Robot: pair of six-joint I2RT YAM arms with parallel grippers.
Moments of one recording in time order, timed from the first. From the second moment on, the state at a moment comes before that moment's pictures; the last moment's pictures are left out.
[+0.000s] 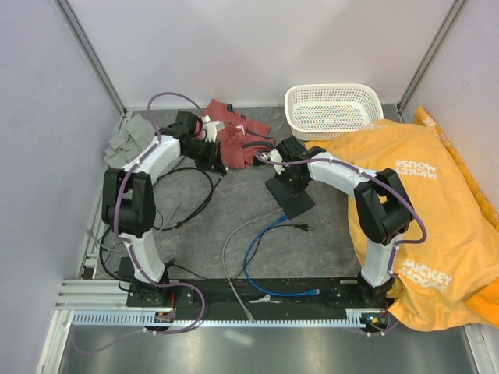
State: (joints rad) left arm -0.21 1.89 1.44 -0.69 0.62 0.05; right arm 0.56 1.88 1.33 -0.68 0.01 -0.21
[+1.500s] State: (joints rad) left arm 0.06 1.62 1.48 -0.77 0.48 0.22; right arm 0.57 1.93 1.40 -0.75 0.03 -0.21
